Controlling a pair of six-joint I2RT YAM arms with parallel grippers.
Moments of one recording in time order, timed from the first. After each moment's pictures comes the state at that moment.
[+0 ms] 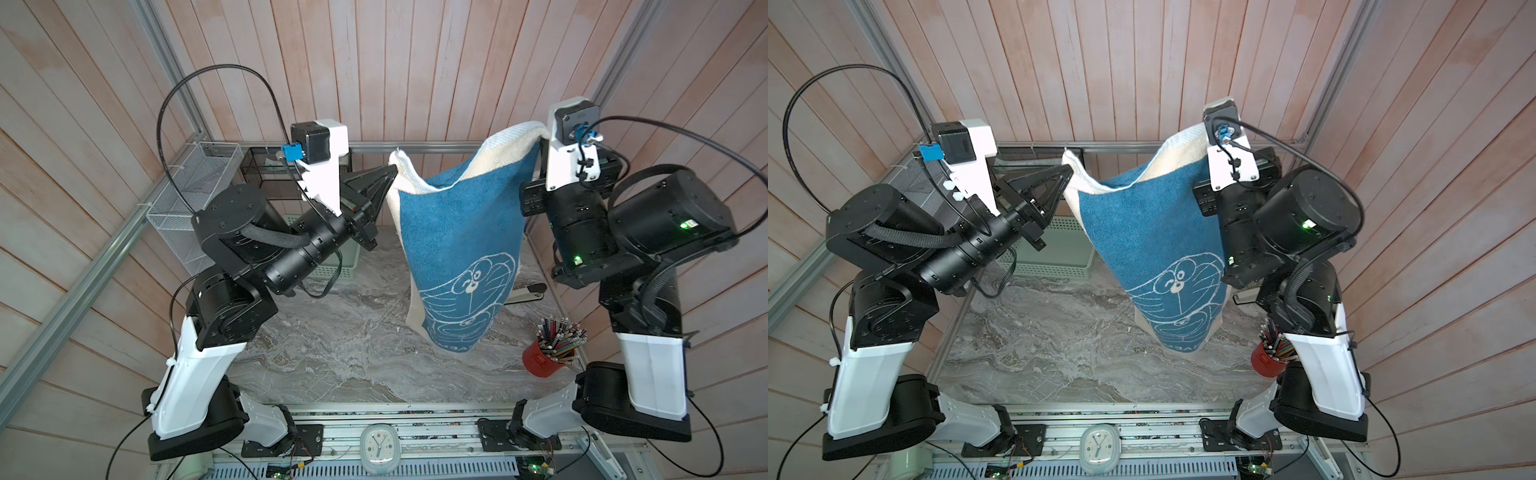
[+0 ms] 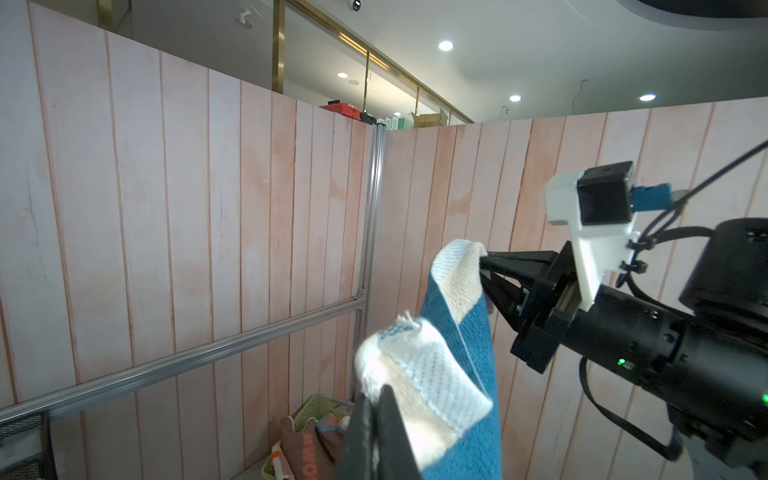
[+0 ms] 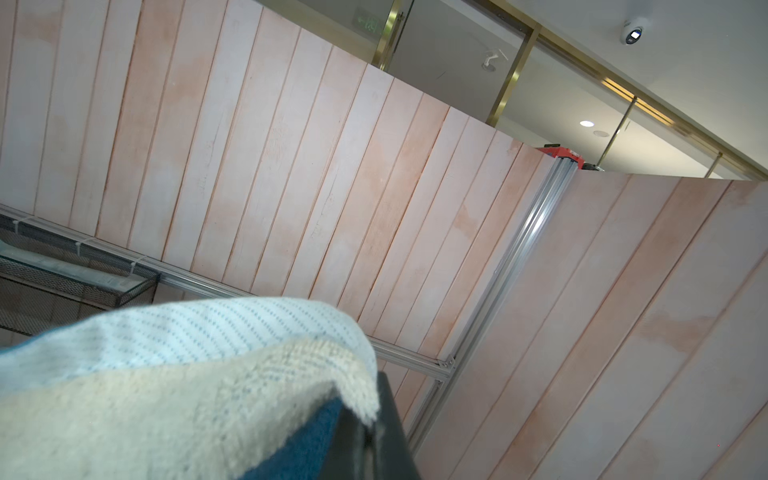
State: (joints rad) left arm -0.98 1.46 2.36 -0.62 -0.15 -0.03; right arm 1.08 1.49 2.44 -0.48 1.00 -0.81
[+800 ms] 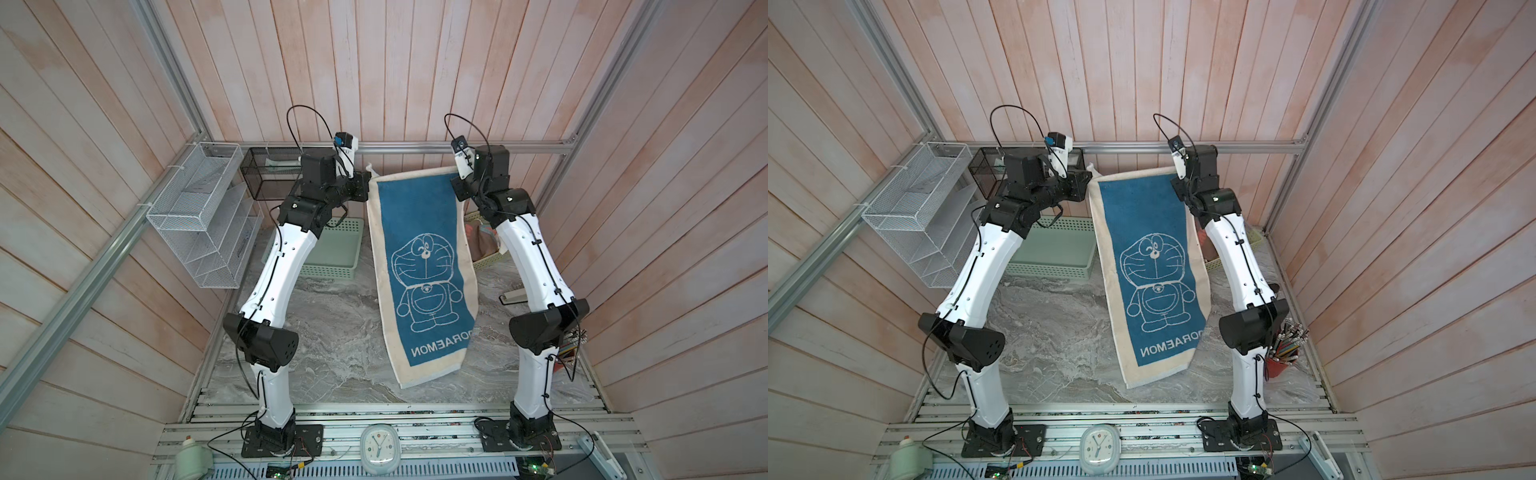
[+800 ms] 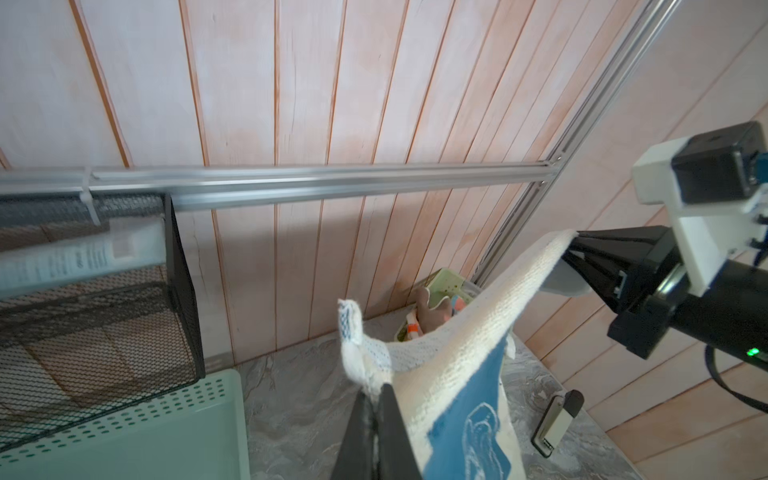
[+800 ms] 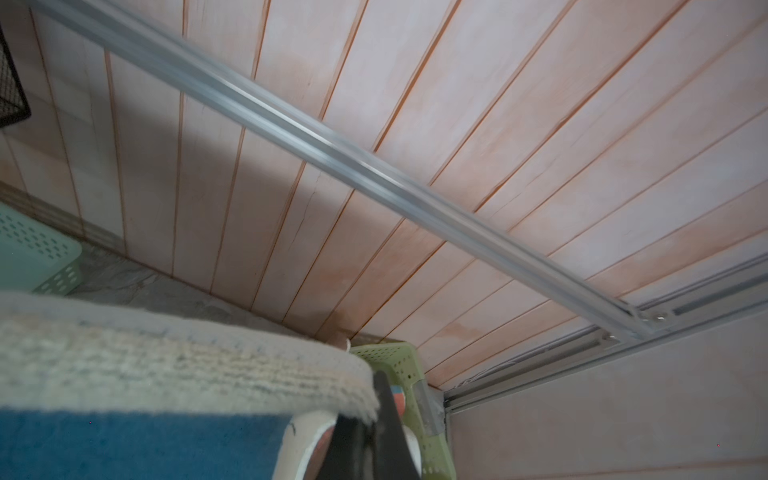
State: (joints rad) left arm -0.33 1.97 2.34 -0.61 0.26 -0.18; right arm 0.36 2.06 2.46 -0.73 0.27 -0.37
